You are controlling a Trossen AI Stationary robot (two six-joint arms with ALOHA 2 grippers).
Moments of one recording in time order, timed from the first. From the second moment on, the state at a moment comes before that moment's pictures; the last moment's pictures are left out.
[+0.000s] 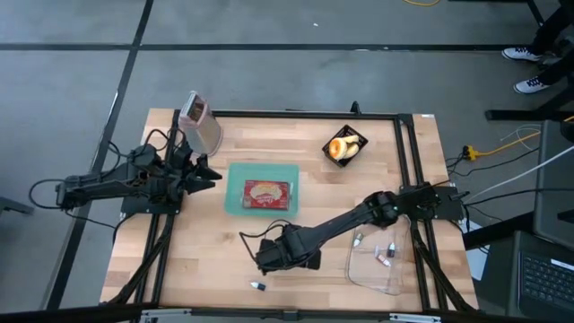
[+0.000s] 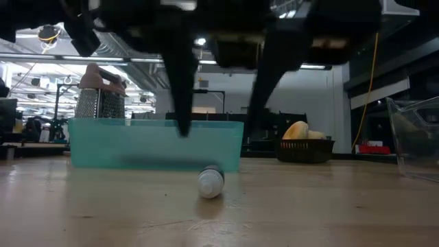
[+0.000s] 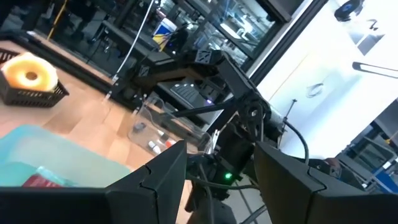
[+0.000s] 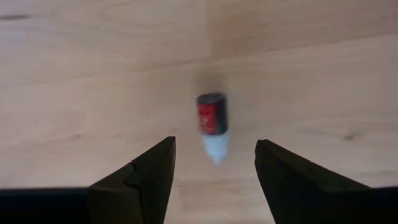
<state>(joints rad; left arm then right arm) 0.21 0.19 0.27 0.03 0.38 -0.69 0.44 2.51 2.32 -1.24 0.01 2.14</state>
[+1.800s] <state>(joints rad) 0.21 0.18 0.27 -0.03 0.37 -0.68 0.40 2.32 2.31 -1.21 0.87 2.12</state>
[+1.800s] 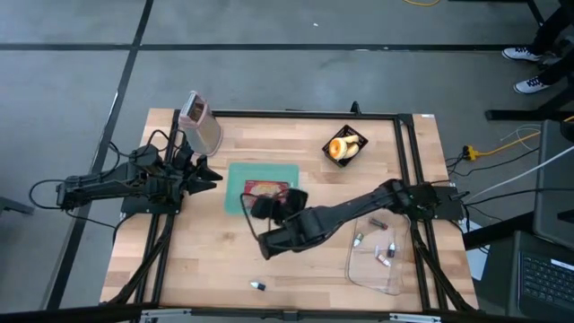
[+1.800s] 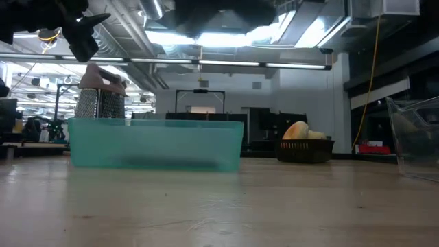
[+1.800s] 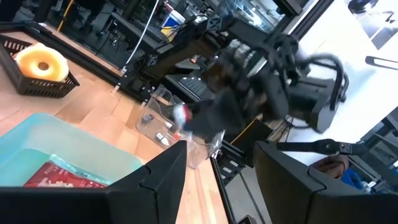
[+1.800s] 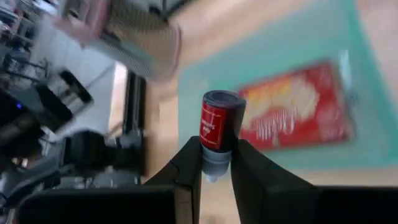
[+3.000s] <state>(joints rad) 0.21 0.18 0.27 -0.02 0.23 -0.76 0.50 1.72 1.66 -1.57 0.20 1.91</state>
